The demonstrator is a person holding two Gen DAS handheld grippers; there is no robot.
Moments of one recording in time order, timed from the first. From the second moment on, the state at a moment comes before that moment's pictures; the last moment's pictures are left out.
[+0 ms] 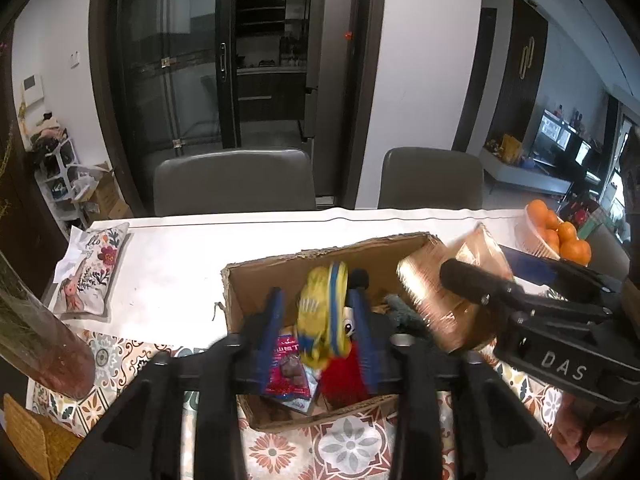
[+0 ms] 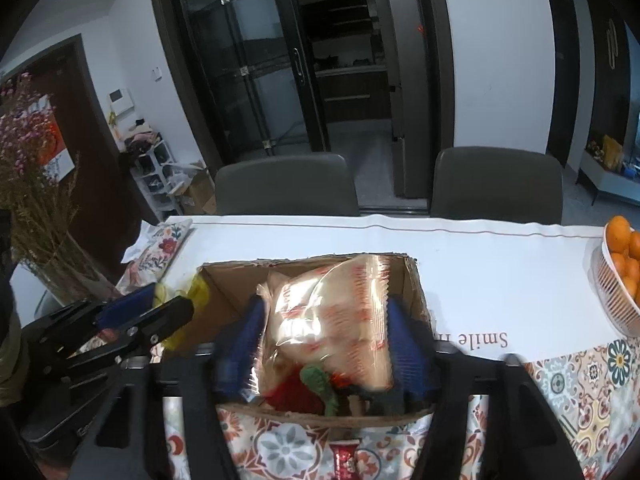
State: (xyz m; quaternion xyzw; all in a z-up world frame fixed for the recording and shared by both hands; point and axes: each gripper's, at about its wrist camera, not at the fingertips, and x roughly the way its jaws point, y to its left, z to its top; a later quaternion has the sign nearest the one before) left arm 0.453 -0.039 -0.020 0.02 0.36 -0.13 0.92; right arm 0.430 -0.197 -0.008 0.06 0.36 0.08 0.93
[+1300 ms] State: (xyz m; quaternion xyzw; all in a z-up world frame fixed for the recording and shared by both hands) left arm 0.359 -0.013 -0.065 0.03 0.38 -0.03 0.92; right arm 0.343 -0.201 -0.058 0.05 0.36 0.05 0.93
